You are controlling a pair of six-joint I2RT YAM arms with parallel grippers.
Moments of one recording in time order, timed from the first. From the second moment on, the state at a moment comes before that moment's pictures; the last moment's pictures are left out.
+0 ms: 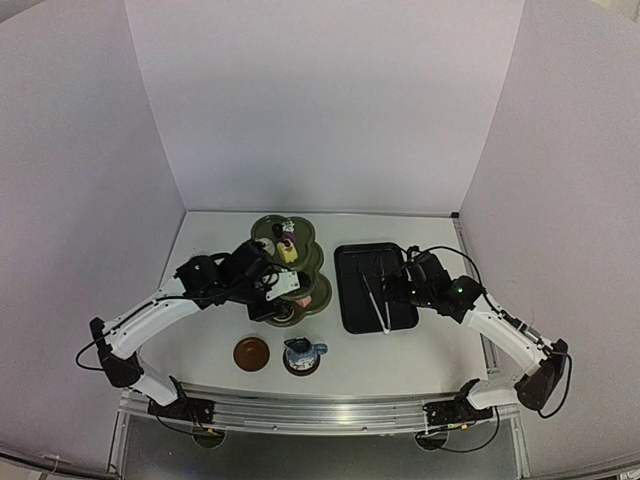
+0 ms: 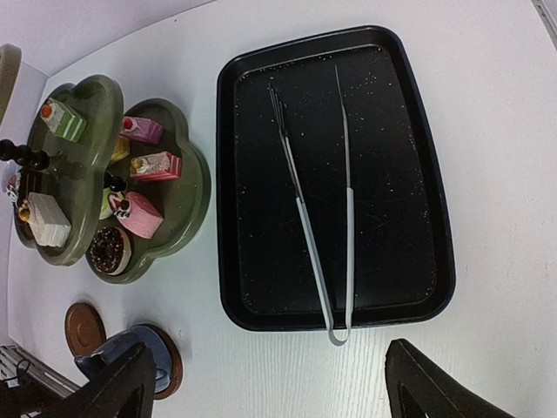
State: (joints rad) left arm -0.99 1.52 1.67 -1.10 0.02 0.42; right arm 0.69 1.29 1.20 -0.76 0.16 0.70
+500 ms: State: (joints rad) left arm -0.24 1.50 1.86 -1.14 0.00 0.45; right arm 0.69 1.35 1.24 -0.76 0.17 0.64
